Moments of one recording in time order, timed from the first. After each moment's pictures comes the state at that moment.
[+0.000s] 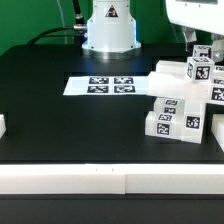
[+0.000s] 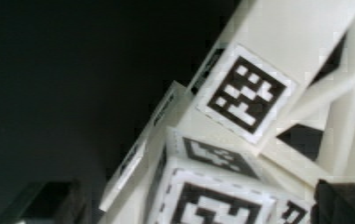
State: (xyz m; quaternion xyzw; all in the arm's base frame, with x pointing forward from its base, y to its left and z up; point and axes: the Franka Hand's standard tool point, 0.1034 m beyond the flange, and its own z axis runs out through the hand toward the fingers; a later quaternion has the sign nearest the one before) arm 0.511 0.124 0.116 -0.82 0.57 0.01 0.06
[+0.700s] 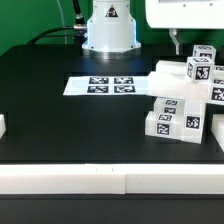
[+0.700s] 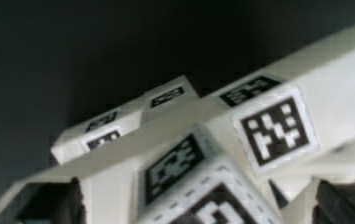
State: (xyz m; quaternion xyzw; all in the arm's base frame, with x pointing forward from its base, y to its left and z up) arm 0.511 0.124 0.116 -0.95 0.31 -0.01 0.05
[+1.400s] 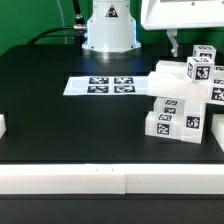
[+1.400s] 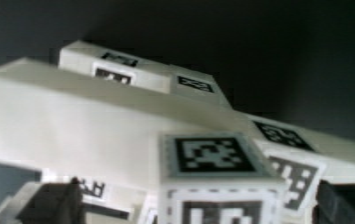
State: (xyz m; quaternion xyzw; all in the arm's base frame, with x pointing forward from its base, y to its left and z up) arm 0.512 0.119 0.116 -1.00 -0.01 -0.02 0.02
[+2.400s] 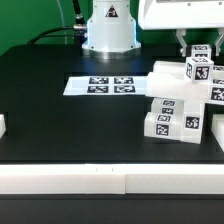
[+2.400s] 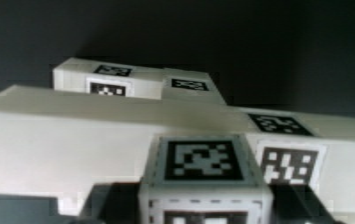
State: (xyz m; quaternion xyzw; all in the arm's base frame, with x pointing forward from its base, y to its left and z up) arm 0.511 0.119 0.116 -0.99 0.12 -0.02 0.02
